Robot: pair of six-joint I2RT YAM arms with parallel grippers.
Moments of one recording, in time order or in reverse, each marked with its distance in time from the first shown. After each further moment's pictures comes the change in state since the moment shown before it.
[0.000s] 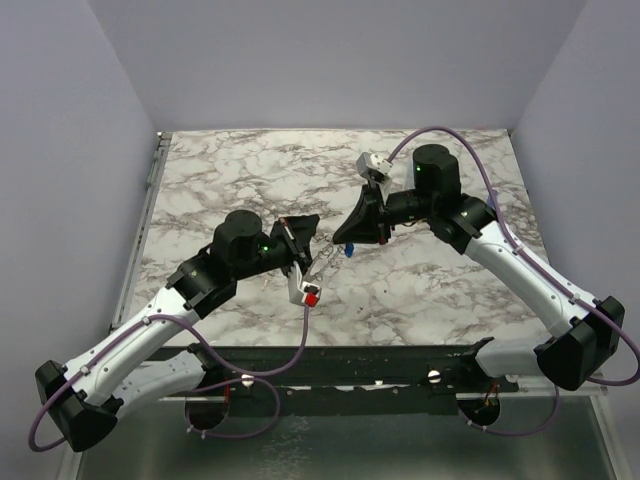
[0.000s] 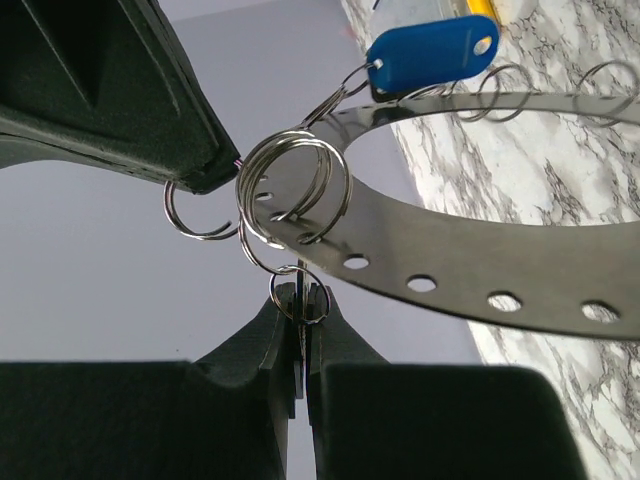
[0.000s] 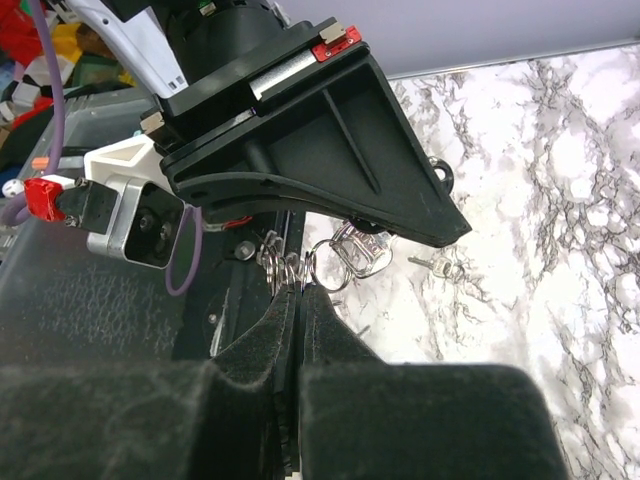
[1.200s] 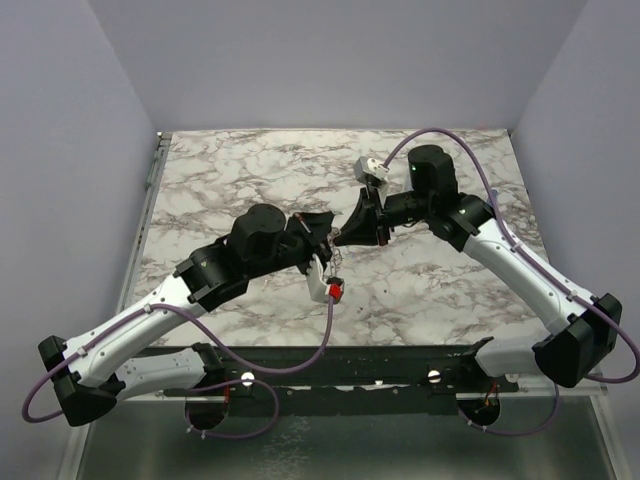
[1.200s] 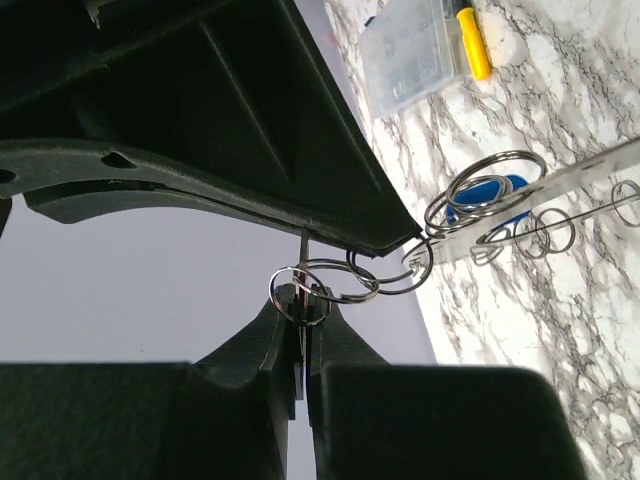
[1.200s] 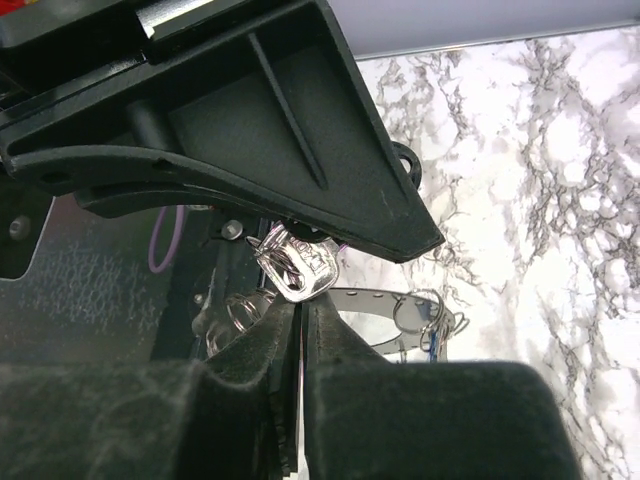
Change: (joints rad) left arm -0.178 0.106 0.198 -0.121 -0.171 -0.183; right arm 0.000 0.019 0.008 -0.086 0.003 -0.112
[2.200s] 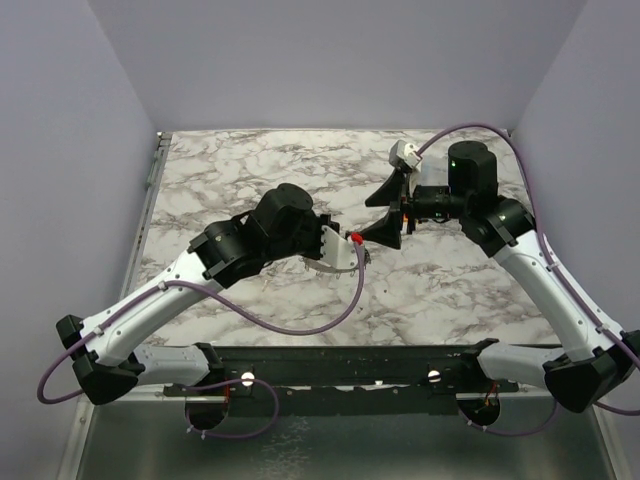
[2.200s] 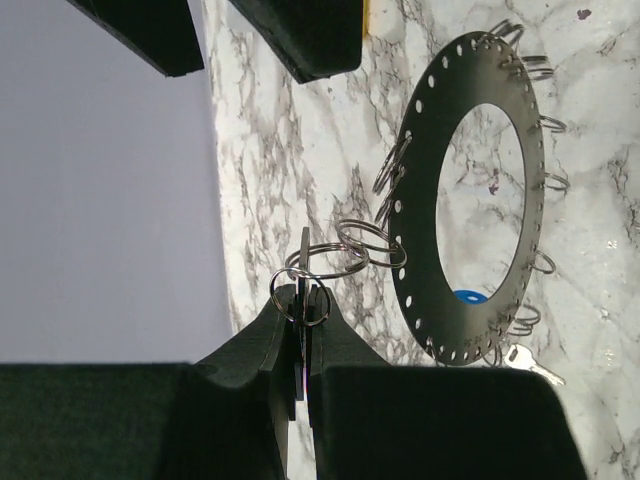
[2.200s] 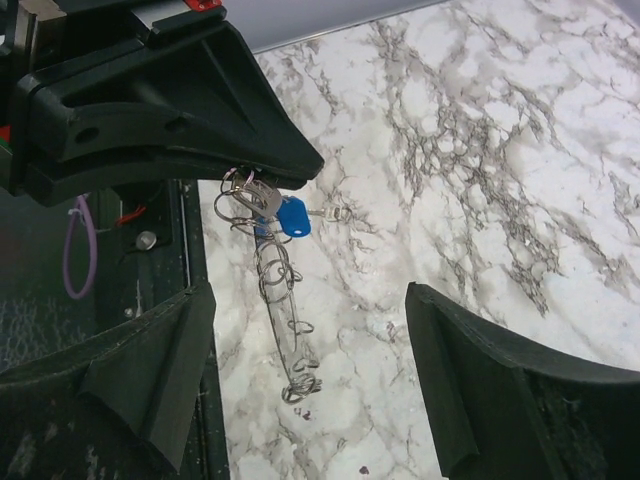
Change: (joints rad) left arm -0.011 0.179 0.278 -0.322 -0.145 -0.555; right arm -0.118 -0.134 0.048 -0.142 0.208 -0.016
